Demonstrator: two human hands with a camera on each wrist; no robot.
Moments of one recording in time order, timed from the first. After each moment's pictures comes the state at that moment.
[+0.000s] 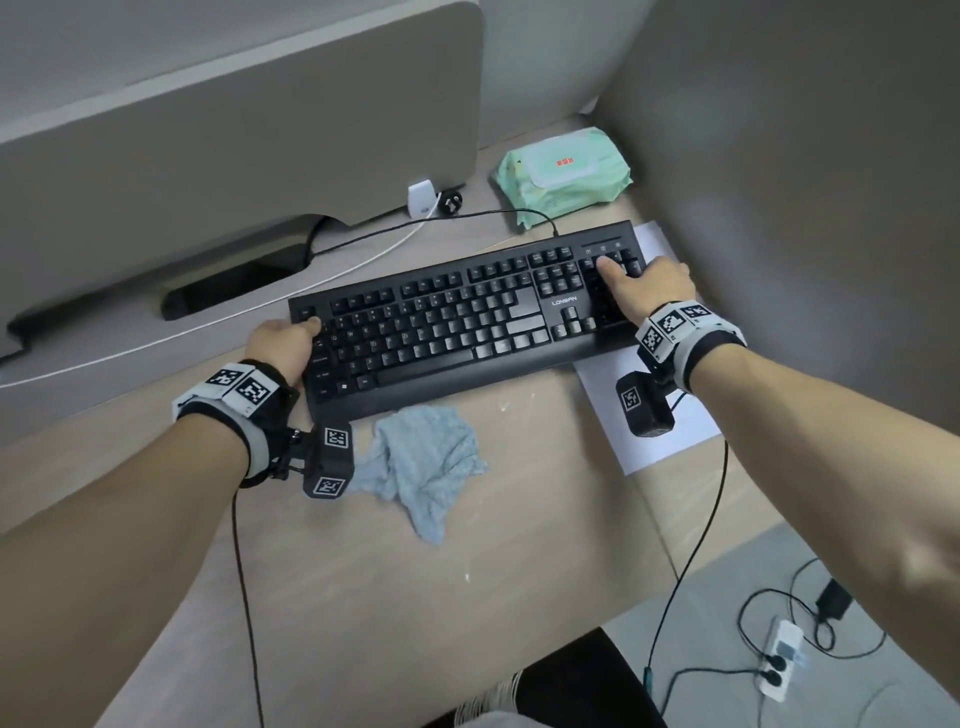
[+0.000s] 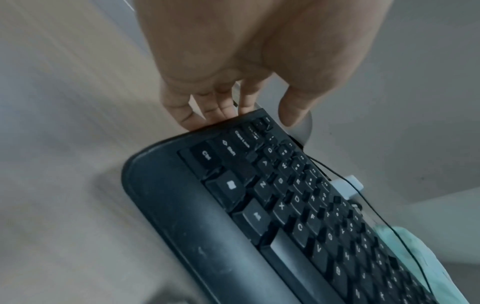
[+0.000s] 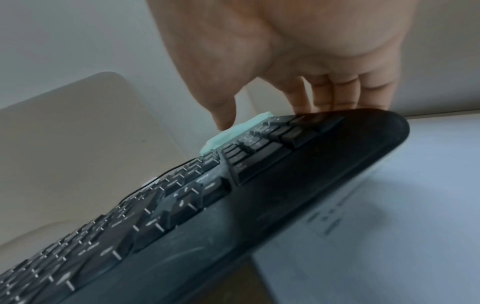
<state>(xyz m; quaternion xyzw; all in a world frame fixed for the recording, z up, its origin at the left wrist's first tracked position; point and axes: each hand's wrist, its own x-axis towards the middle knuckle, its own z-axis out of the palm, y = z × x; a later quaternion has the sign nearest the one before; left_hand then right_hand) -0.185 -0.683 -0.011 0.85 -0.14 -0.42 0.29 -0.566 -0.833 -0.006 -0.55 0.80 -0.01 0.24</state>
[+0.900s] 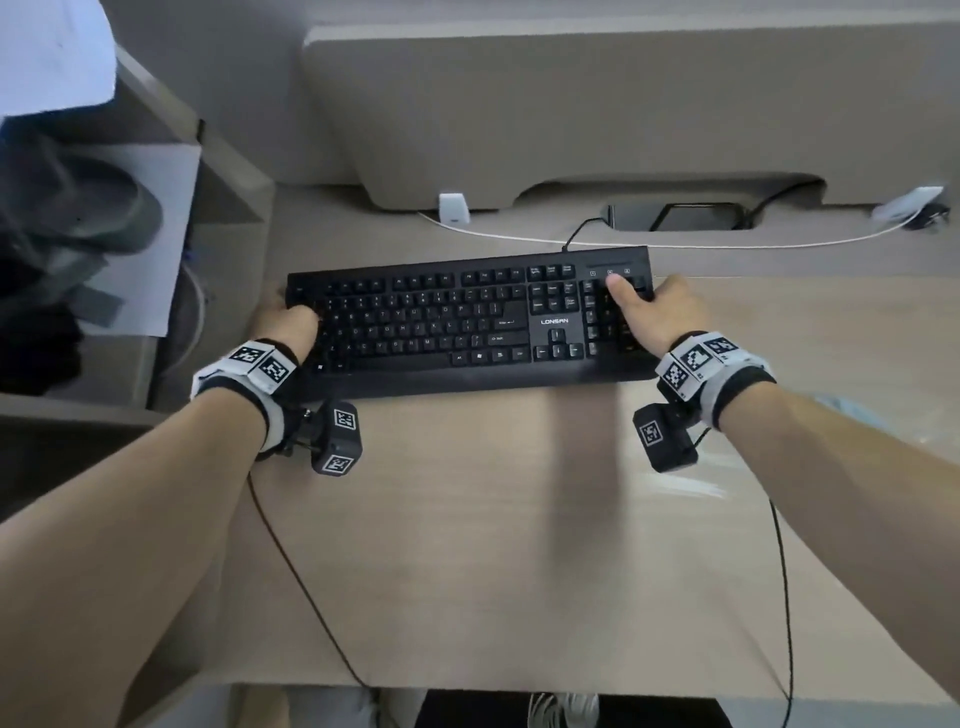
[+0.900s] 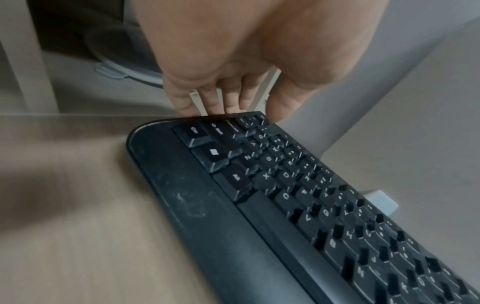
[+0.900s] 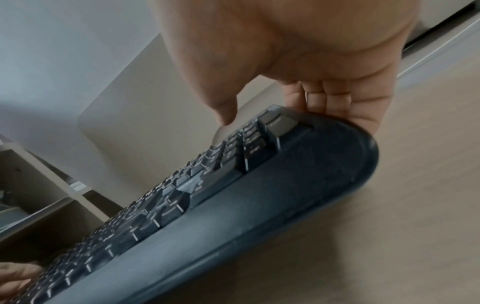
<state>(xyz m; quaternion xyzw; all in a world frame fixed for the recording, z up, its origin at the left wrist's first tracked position) 0.215 -0.329 0.005 0.92 0.06 -0.28 0.27 -0.107 -0.589 -0.014 -0.71 0.62 0.02 0.33</state>
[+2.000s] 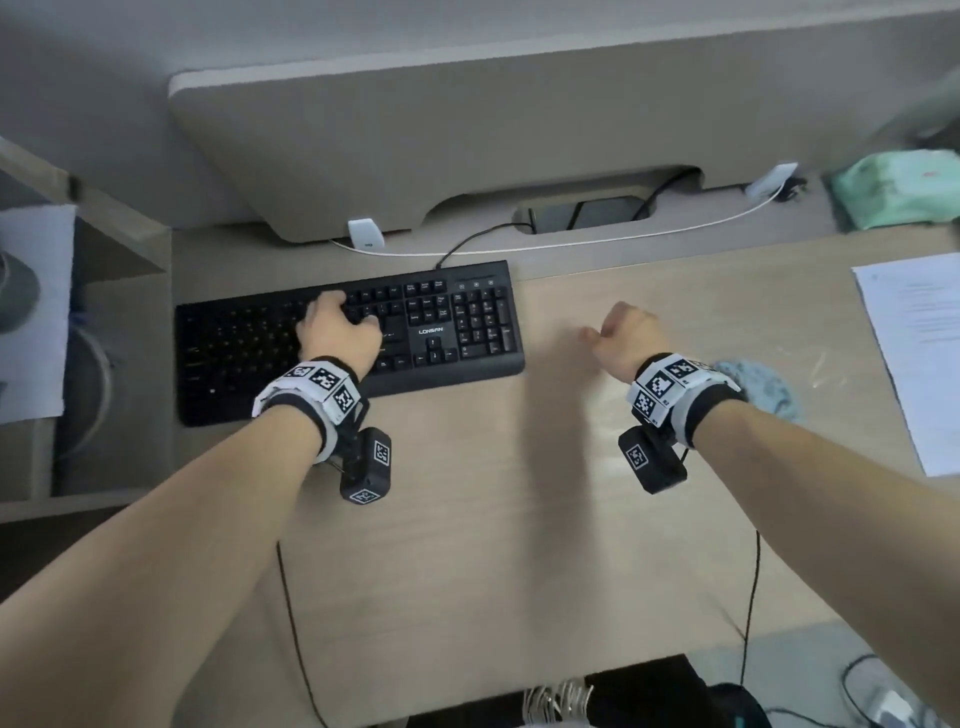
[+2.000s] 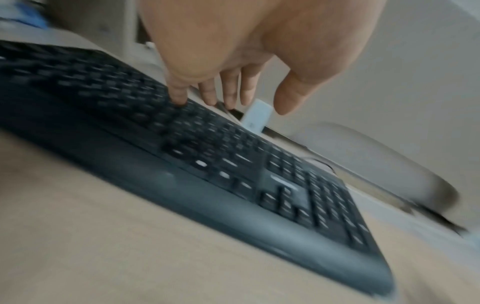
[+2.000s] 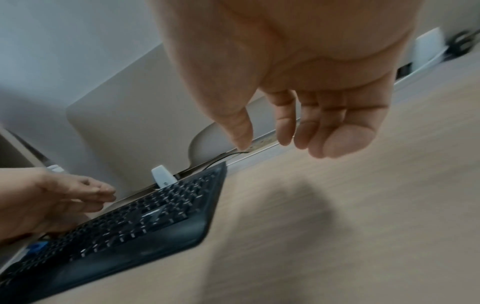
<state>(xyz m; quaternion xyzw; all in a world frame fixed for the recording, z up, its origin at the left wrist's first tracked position) 0.131 -0.419 -0.013 0.91 -0.23 -0.24 0.23 -0.160 -0.581 -0.006 -0.74 0.60 0.10 0.28</state>
